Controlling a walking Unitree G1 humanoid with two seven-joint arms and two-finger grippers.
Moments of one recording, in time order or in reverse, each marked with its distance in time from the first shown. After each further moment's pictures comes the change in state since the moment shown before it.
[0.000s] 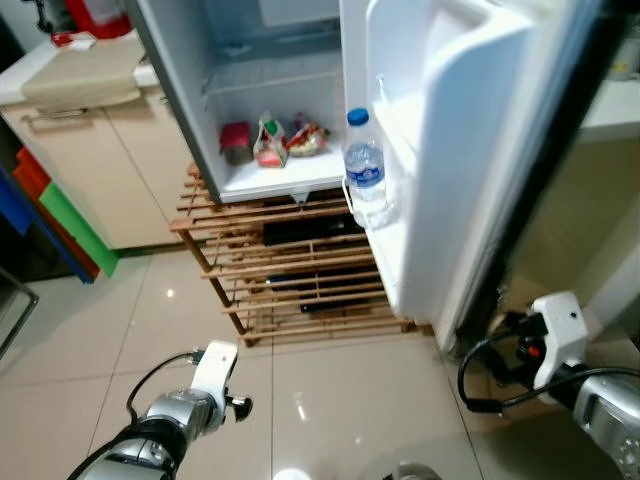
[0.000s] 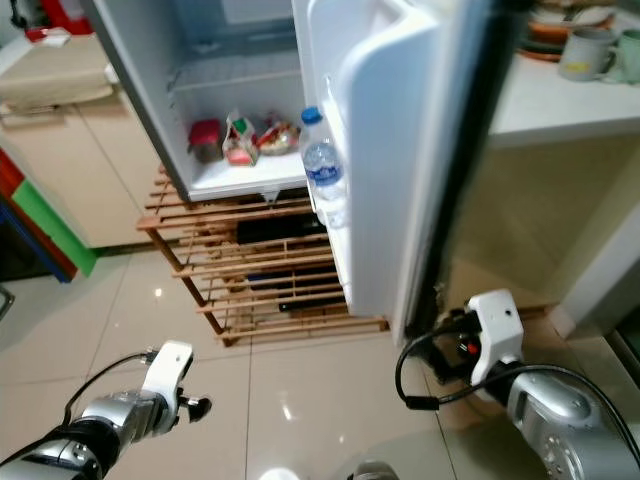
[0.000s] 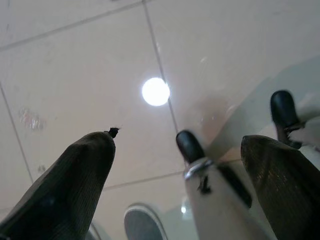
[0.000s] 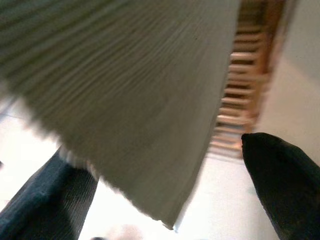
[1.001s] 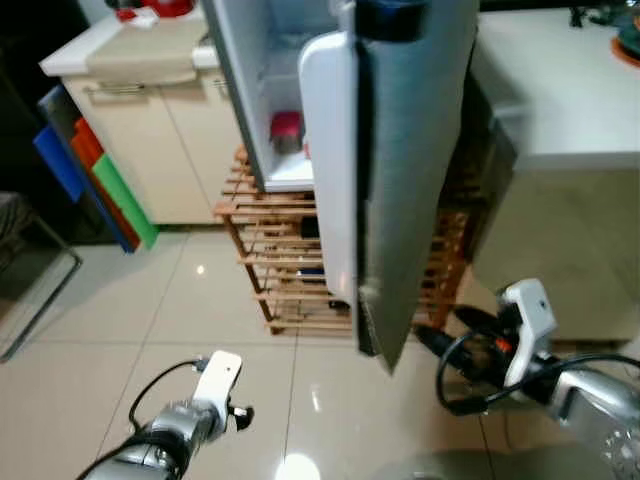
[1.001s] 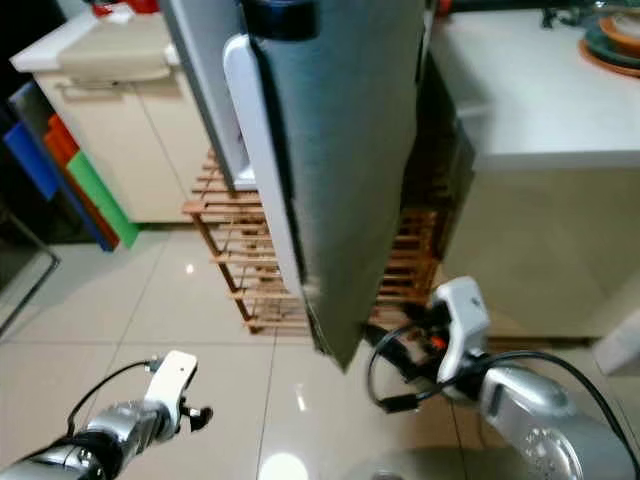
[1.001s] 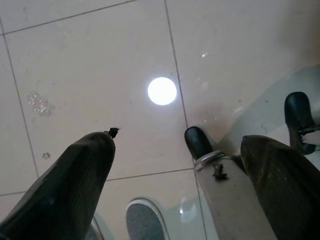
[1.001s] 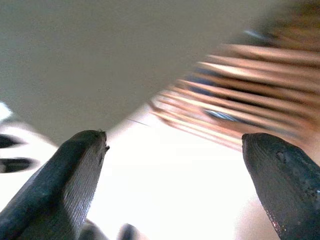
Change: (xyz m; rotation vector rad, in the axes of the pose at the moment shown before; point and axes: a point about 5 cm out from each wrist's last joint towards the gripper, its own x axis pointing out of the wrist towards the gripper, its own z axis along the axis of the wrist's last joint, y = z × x) left arm 0.002 -0.005 0.000 0.059 -0.037 -0.003; right arm 0.004 0.006 0.006 0.013 0.058 -0.015
